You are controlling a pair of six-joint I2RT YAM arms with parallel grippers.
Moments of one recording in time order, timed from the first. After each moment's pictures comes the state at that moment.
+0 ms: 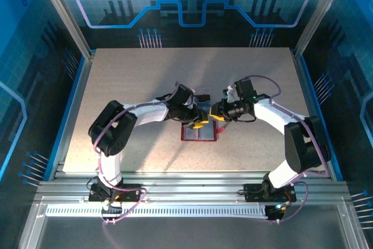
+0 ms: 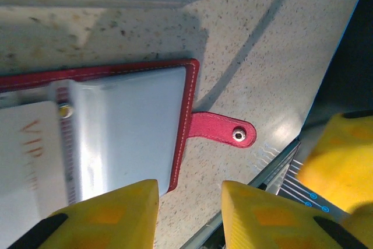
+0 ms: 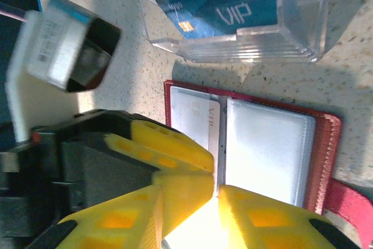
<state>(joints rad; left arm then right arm) -0.60 1.89 1.13 -0.18 0.62 -1.03 0.31 1.59 0.95 -0.41 -0.68 0.61</state>
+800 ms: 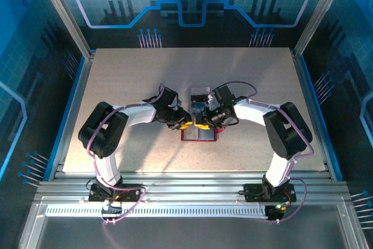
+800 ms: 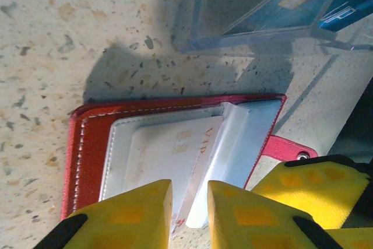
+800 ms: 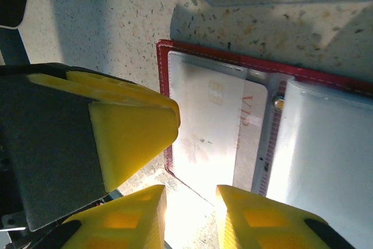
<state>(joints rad) -0.49 1.83 0.99 -0.20 0.57 -1.00 0.48 1.79 1.02 -0.35 -0.69 0.68</state>
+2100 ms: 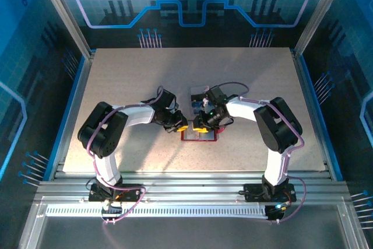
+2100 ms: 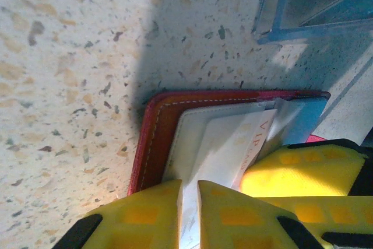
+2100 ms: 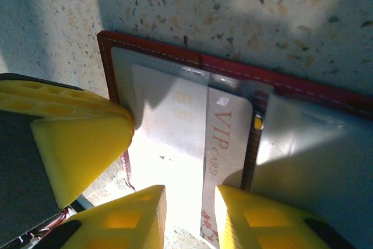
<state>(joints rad) -0.47 1.83 0.96 -0.24 0.55 -0.95 0.52 1.89 1.10 -0.47 -0.61 0.63</state>
